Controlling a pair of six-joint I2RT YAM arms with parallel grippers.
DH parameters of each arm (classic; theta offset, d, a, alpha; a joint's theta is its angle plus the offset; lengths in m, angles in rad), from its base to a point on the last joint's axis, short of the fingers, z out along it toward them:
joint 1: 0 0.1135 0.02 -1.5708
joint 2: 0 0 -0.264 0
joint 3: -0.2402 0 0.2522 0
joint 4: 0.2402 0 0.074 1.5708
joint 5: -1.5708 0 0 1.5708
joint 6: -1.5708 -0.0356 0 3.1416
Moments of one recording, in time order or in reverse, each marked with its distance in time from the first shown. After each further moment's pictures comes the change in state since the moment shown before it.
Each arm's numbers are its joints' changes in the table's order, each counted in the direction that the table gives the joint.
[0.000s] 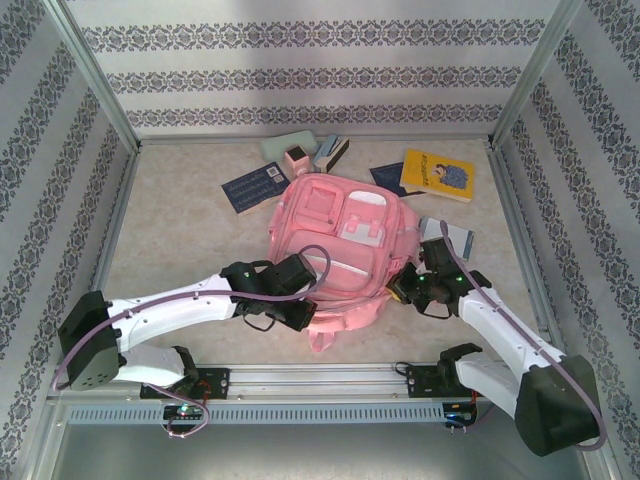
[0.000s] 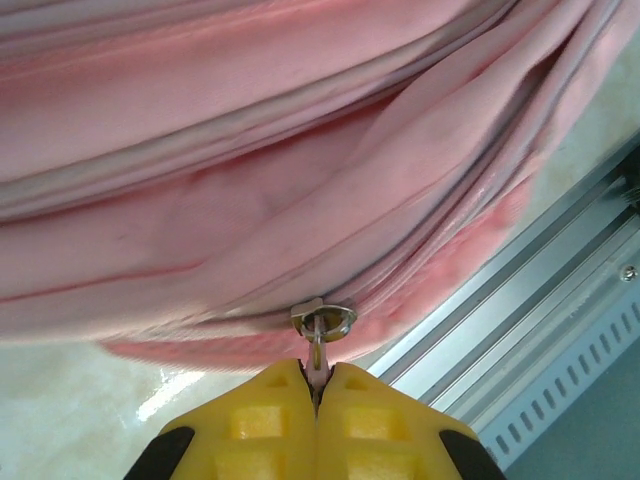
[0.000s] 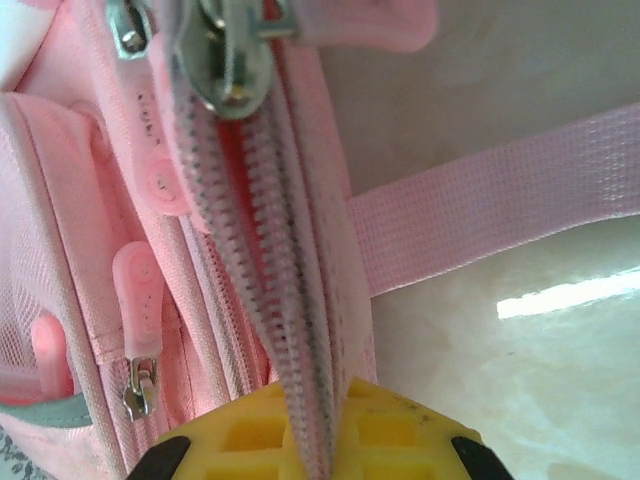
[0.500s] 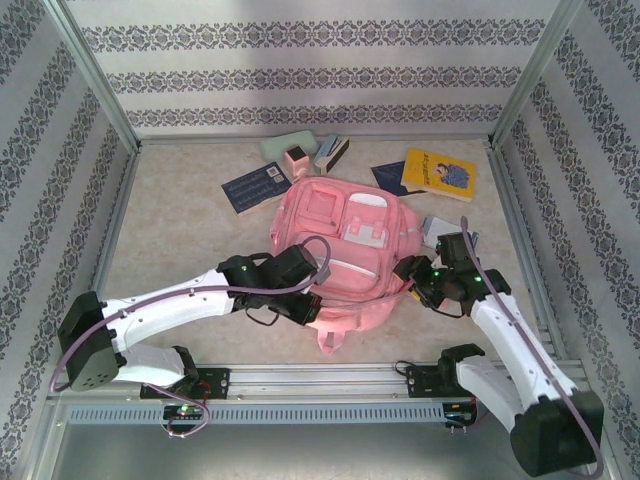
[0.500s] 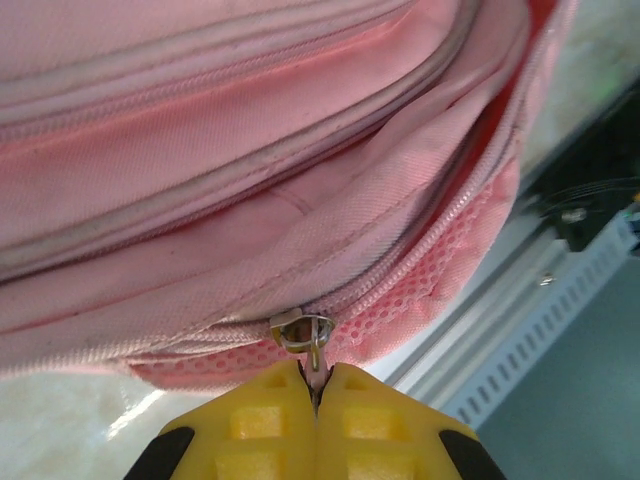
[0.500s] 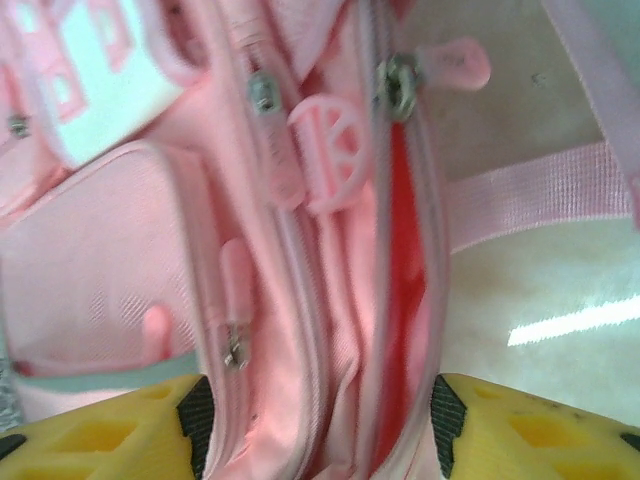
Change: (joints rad) left arm 0.010 0.004 -0.093 0.006 -0.069 -0.002; right arm -0.056 -0.155 -0.119 0.218 -0.038 0.049
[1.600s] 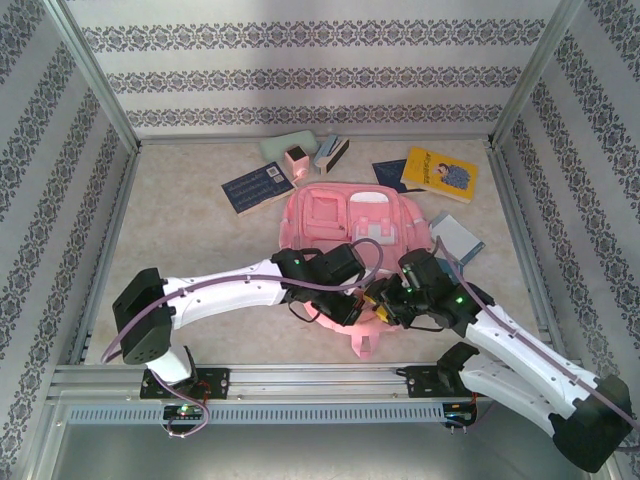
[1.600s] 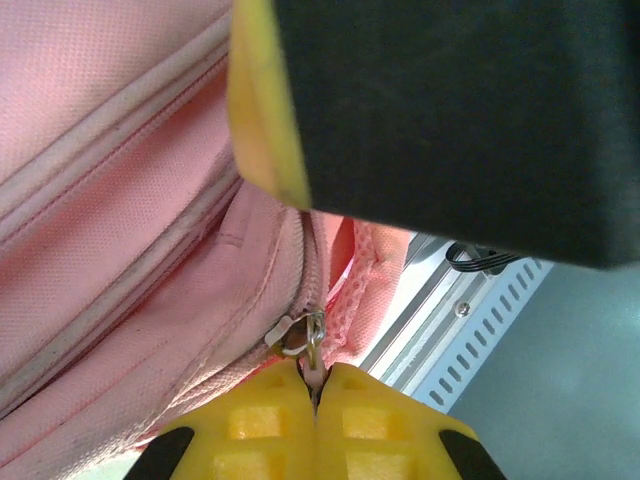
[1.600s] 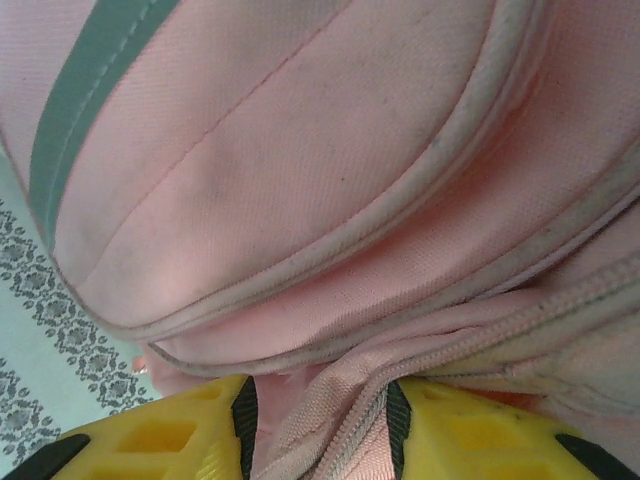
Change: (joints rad) left arm -0.100 0.311 -0.251 -0.036 -0.065 -0.013; right arm 0.448 -0.030 0.070 -0.124 -0.049 -0.491
